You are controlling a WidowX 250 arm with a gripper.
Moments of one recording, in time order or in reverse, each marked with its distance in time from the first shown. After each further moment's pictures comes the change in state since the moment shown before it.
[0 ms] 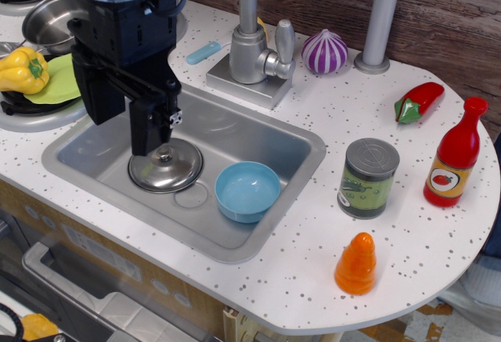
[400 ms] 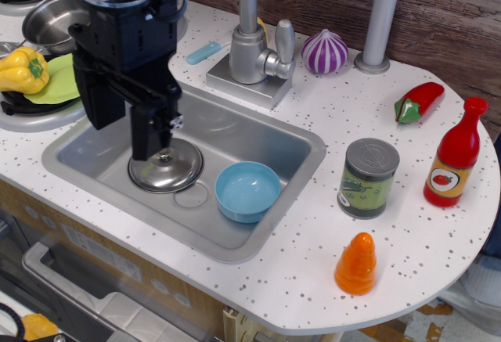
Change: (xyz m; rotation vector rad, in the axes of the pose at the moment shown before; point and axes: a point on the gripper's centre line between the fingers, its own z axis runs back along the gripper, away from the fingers) arm 0.003 -0.014 -0.001 -0.009 0.039 0.025
